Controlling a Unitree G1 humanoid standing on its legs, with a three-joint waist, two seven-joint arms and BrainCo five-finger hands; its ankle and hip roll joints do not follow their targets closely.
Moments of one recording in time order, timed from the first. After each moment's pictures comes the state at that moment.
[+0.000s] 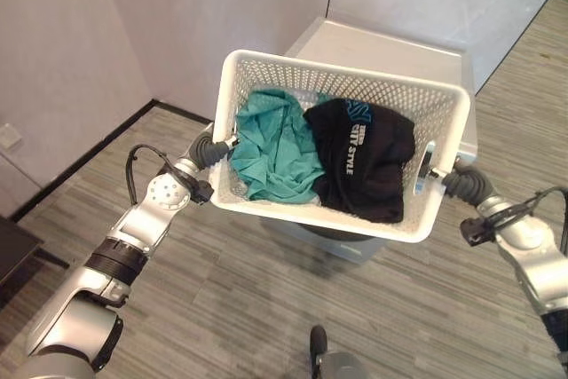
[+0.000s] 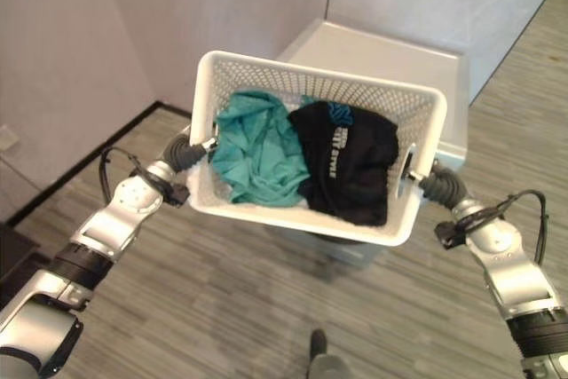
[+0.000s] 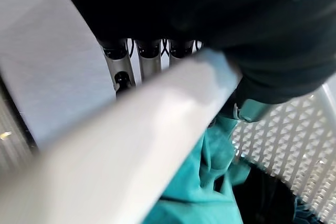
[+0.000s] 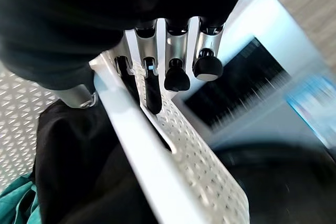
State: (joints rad) left arm -0.65 0.70 -0.42 0.31 -0.18 -0.02 0.03; right arm -0.22 -0.90 0.05 0.06 0.25 0.09 0.11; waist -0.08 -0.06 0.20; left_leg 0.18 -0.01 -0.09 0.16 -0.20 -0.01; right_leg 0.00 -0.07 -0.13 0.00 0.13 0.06
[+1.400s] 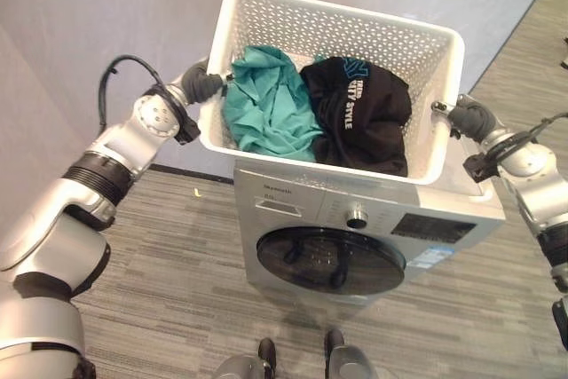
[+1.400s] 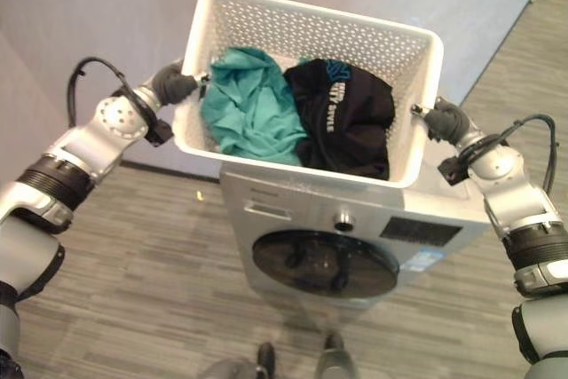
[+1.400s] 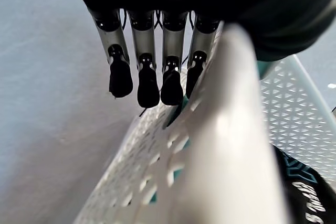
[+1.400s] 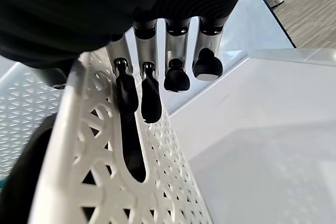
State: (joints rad) left arm -1.18 0.77 -0.82 0.69 -0.28 -0.03 -0.02; right arm -0.69 -0.96 0.31 0.48 0.21 0.05 0.16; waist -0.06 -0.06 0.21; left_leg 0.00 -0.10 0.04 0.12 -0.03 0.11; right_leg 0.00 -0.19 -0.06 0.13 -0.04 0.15
